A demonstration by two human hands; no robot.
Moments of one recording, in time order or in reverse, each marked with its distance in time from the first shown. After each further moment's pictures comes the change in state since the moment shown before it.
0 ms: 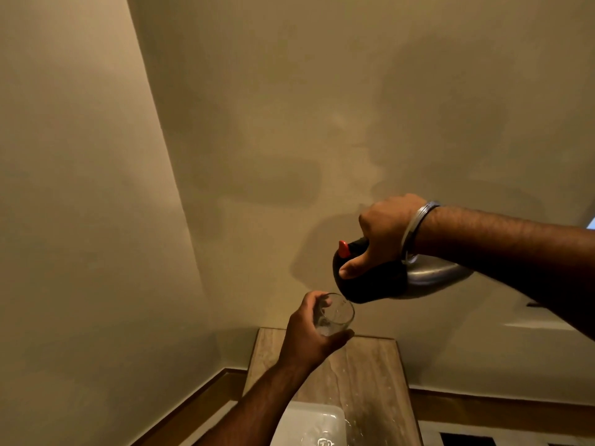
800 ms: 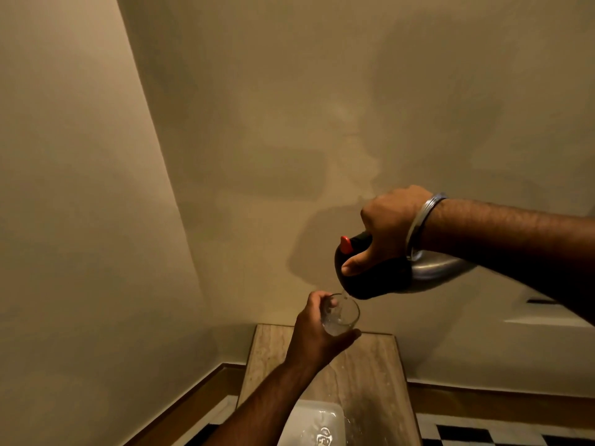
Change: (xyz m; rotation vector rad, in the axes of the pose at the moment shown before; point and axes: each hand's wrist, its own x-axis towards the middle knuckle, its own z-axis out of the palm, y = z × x) left_hand 0.018 -0.014 0.015 0.047 -0.021 -0.055; right_hand 0.015 0.006 -0.004 -0.061 0.010 -0.012
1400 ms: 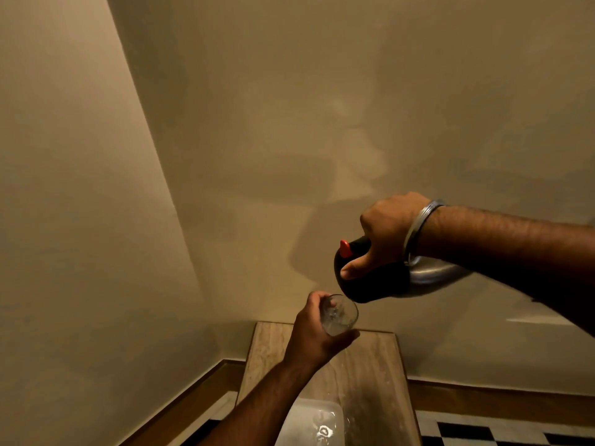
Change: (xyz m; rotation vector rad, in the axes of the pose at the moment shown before) left_hand 0.012 -0.008 0.008 -0.012 -0.011 0.012; right_hand 0.017 0.010 0.020 0.006 0.006 -0.008
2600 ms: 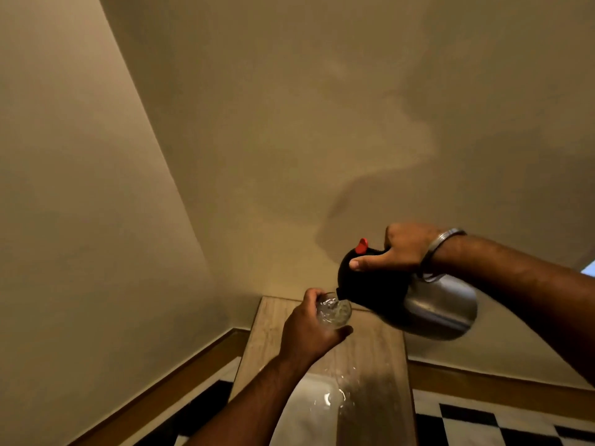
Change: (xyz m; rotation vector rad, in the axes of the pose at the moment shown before) left_hand -0.009 -0.009 0.036 0.261 0.050 -0.184; right_hand 0.011 0.052 0.101 0.548 -0.164 0.026
